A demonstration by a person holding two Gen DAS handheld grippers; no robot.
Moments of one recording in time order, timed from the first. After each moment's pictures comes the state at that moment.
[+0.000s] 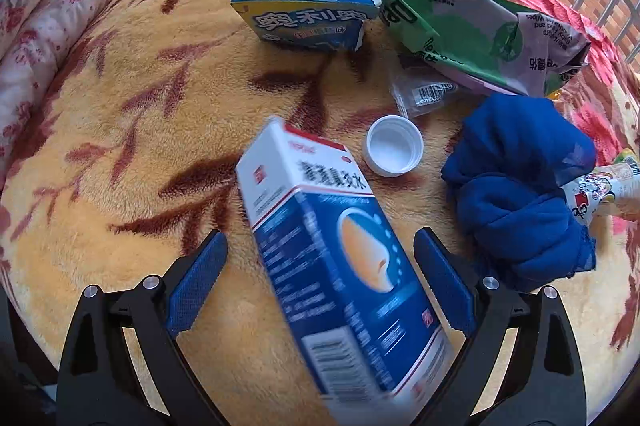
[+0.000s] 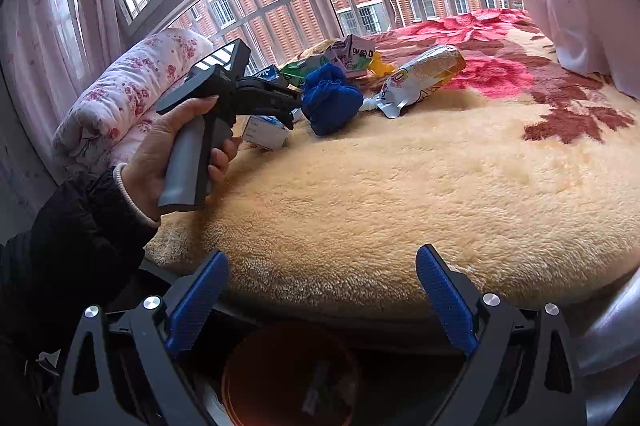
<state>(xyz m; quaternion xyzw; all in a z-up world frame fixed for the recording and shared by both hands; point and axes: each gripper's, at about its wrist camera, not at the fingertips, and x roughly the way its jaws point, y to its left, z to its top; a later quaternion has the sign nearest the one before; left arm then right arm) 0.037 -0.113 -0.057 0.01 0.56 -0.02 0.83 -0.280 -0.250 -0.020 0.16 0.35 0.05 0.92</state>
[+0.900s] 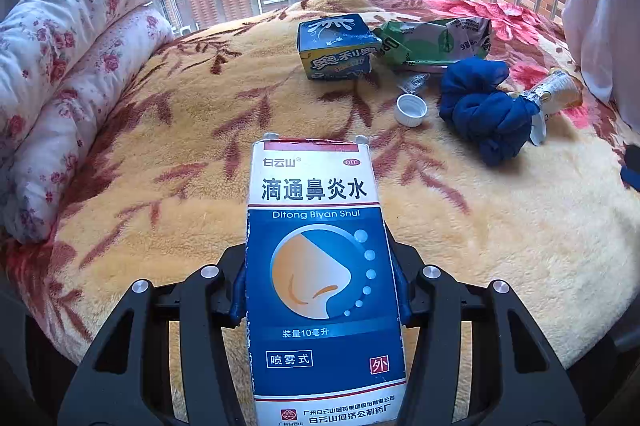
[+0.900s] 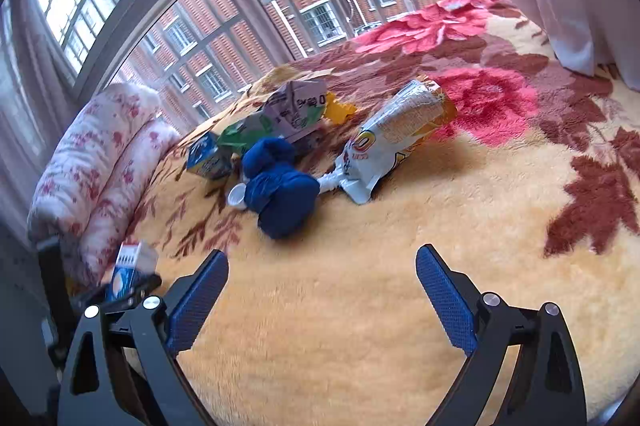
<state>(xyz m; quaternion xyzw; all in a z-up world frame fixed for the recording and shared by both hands) -0.063 -0.029 -0.025 0.10 0.41 -0.12 0.90 -0.152 -0.314 -0.001 0.25 0.36 -0.02 0.90</state>
